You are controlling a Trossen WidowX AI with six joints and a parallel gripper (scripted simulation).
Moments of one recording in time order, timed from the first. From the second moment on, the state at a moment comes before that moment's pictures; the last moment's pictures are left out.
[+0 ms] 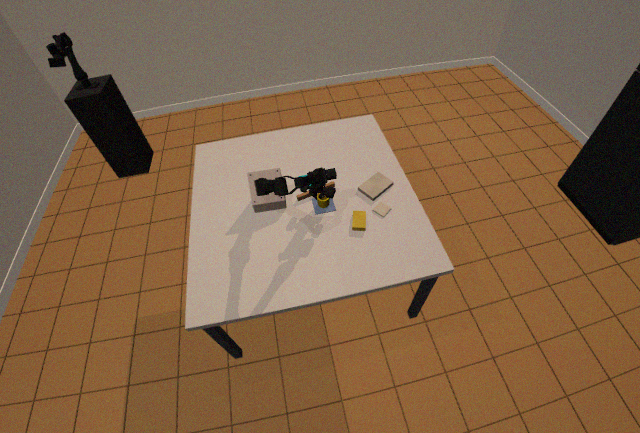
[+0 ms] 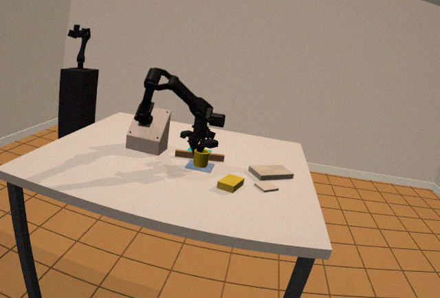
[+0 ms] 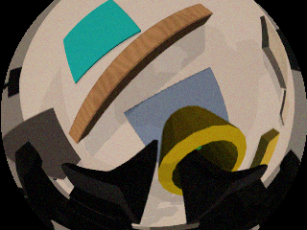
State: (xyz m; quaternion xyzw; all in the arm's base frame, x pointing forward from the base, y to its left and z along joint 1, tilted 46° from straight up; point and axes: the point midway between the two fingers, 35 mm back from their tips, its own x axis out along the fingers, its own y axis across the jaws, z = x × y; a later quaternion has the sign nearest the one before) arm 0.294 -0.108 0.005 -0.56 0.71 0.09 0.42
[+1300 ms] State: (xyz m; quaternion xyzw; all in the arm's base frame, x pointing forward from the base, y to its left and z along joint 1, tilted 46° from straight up) arm 0.292 -0.065 0.039 -0.56 0.71 0.09 0.42
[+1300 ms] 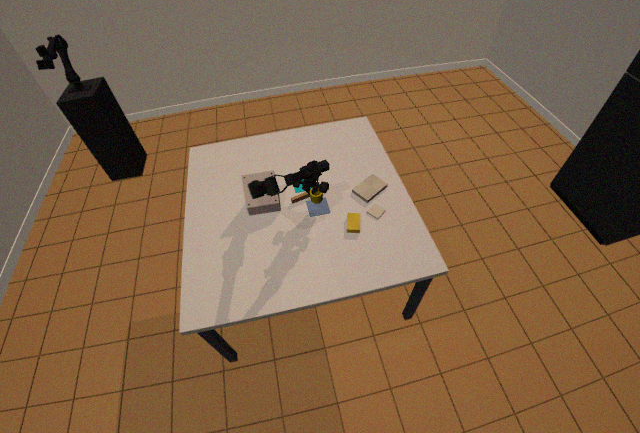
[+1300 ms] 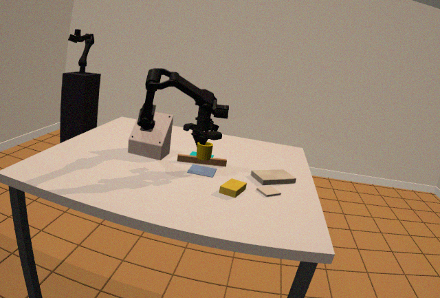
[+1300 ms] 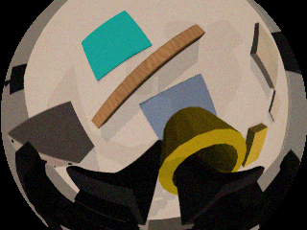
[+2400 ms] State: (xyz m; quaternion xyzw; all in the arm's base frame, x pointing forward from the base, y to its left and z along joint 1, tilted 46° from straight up) arm 0.284 -0.023 0.006 -0.56 0.70 0.09 0.42
